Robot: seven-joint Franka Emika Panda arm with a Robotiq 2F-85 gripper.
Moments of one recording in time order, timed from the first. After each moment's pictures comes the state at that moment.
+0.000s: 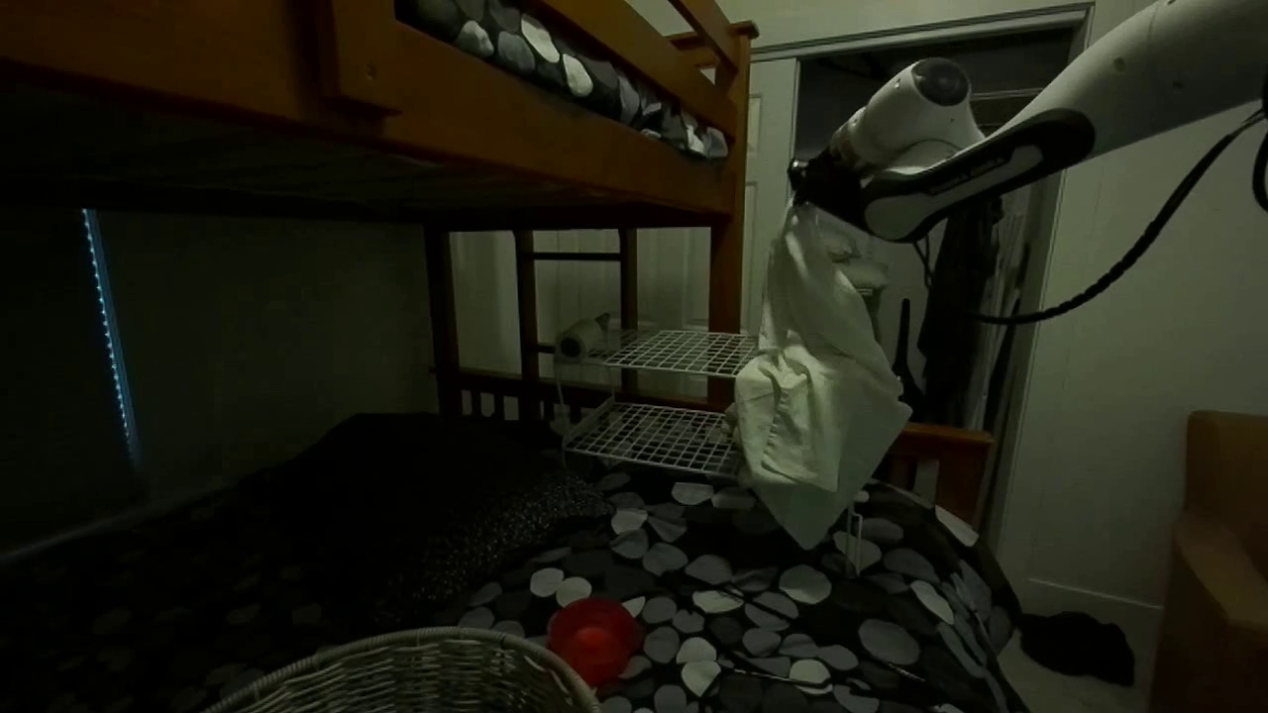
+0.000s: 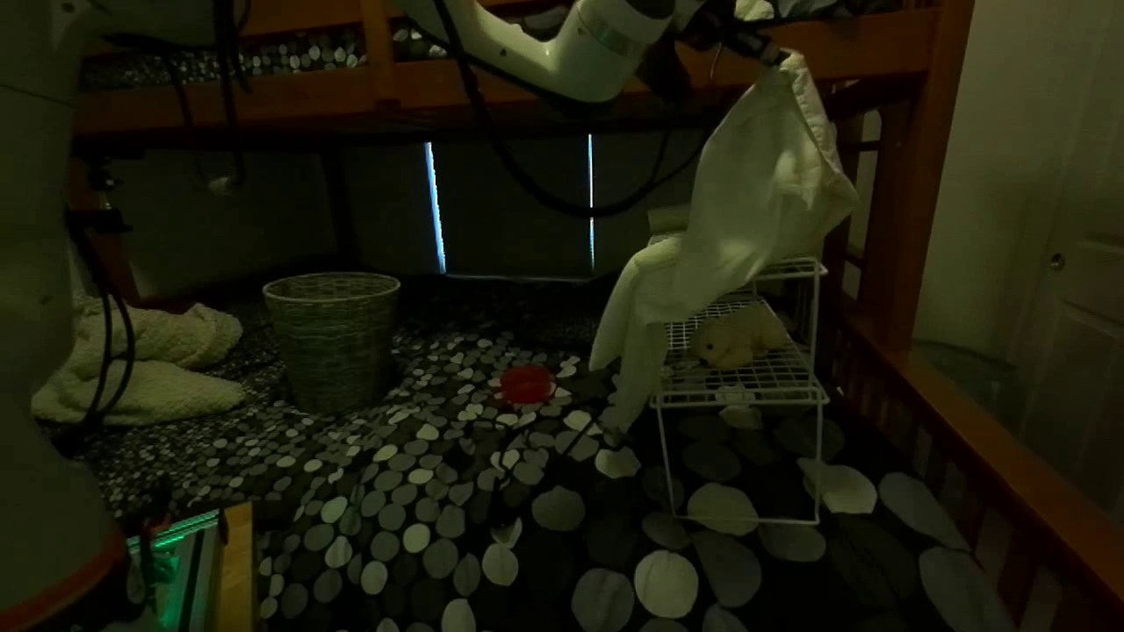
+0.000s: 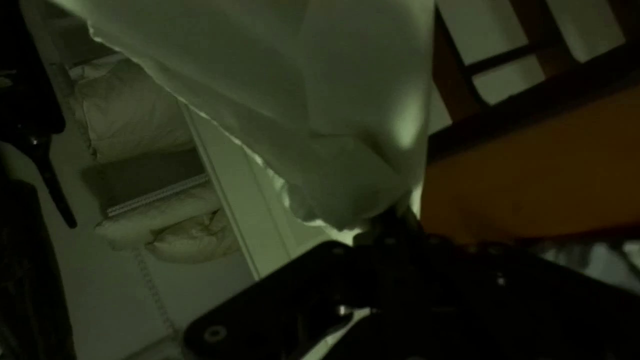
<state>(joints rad) -0.03 0.31 -0.06 -1.46 -0.66 3.01 1.14</state>
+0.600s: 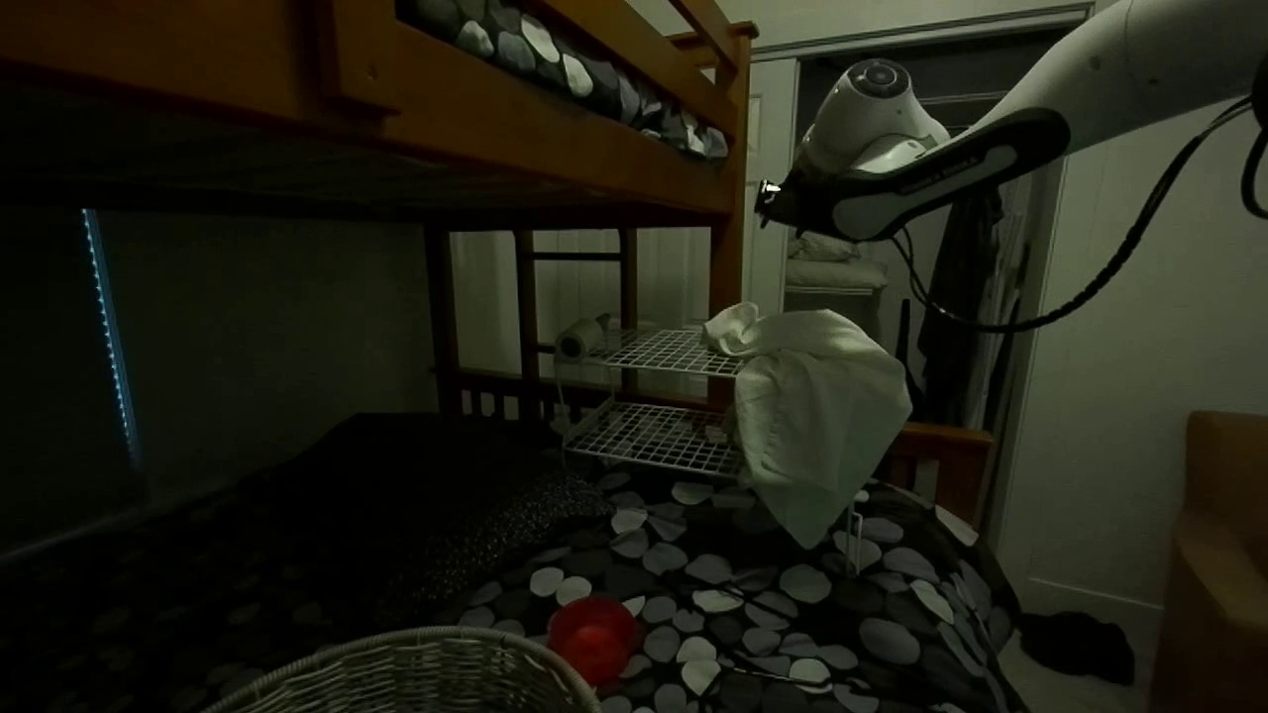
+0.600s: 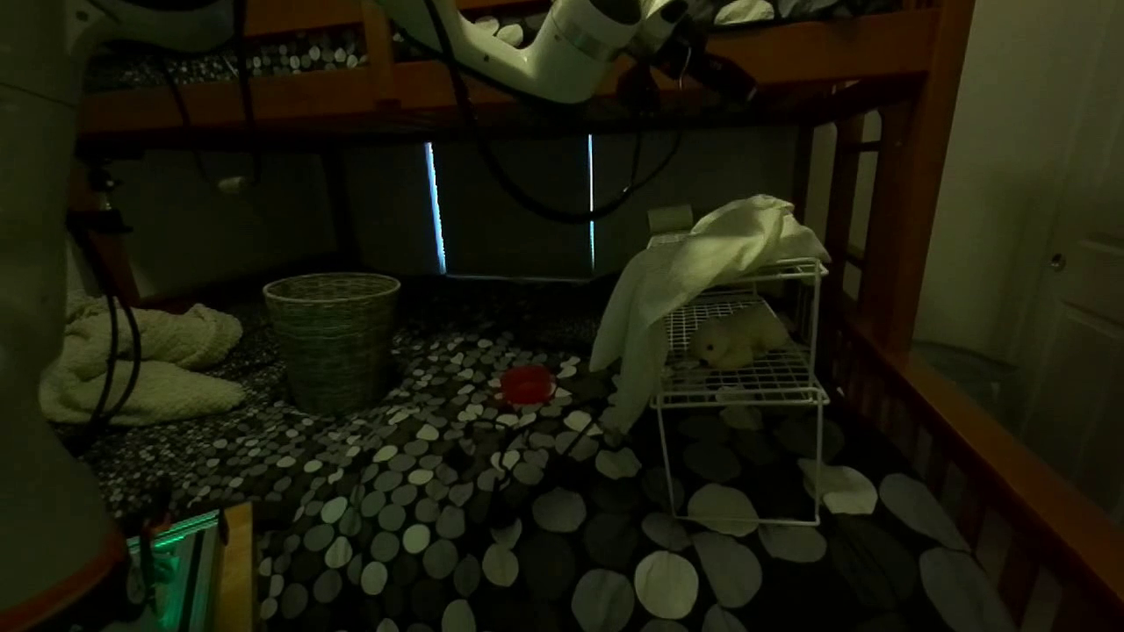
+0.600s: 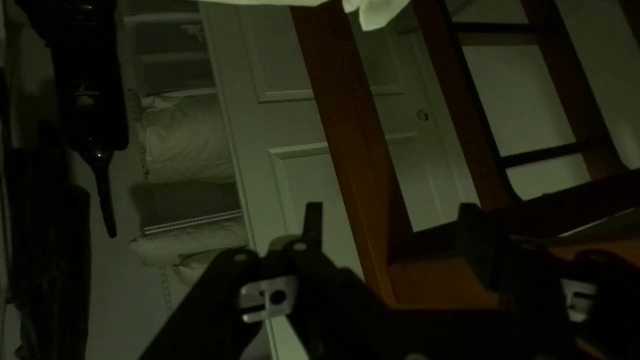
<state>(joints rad) 0.08 0.31 -0.07 -1.44 -0.69 2.74 1.08</state>
